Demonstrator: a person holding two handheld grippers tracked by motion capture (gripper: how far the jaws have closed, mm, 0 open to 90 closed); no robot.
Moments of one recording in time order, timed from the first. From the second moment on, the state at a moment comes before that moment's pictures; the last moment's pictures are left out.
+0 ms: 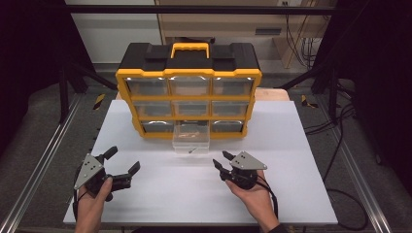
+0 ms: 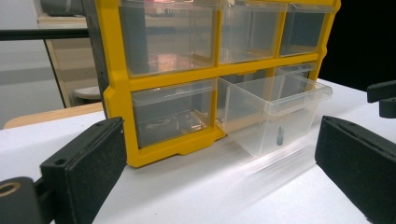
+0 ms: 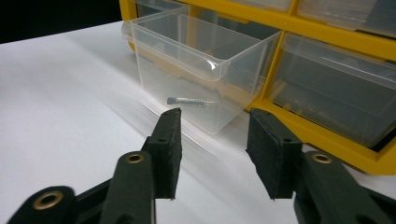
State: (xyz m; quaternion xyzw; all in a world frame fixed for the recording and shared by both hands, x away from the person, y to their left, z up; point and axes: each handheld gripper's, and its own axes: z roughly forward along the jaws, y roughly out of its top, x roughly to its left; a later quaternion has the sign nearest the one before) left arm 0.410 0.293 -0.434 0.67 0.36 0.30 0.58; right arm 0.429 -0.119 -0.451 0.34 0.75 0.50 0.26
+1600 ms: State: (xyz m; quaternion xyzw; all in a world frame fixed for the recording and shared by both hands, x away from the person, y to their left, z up) left arm 0.411 0.292 -0.435 0.67 0.36 0.29 0.59; right arm 0.442 -0.080 -0.466 0.33 0.77 0.49 0.23
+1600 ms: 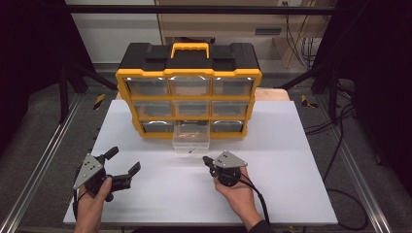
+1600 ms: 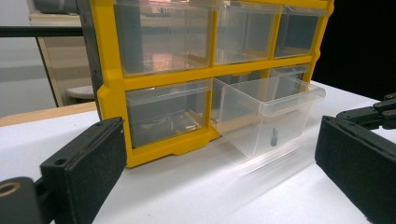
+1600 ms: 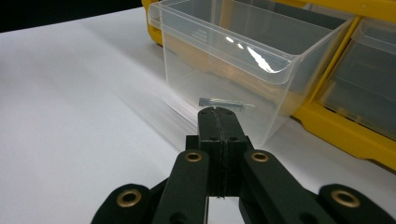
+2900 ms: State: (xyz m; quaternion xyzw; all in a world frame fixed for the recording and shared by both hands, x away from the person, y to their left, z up) left arm 0.411 0.292 -0.435 0.67 0.36 0.29 0.58; right arm 0.454 -0.060 -0.469 0.33 0.78 0.48 0.22
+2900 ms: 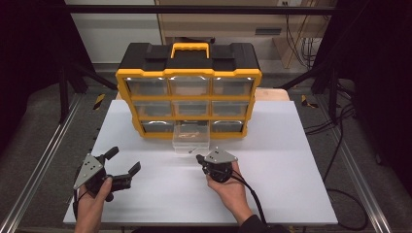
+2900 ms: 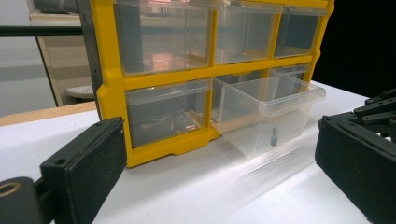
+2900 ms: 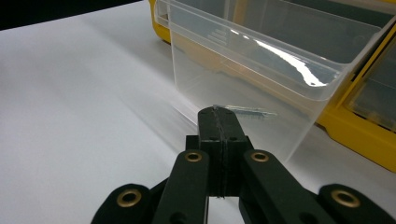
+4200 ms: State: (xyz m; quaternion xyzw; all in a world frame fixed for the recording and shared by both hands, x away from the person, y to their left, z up) left arm 0.411 0.292 -0.435 0.67 0.36 0.29 0.58; right arm 0.467 -0.045 -0.472 0.32 0.79 0.47 0.22
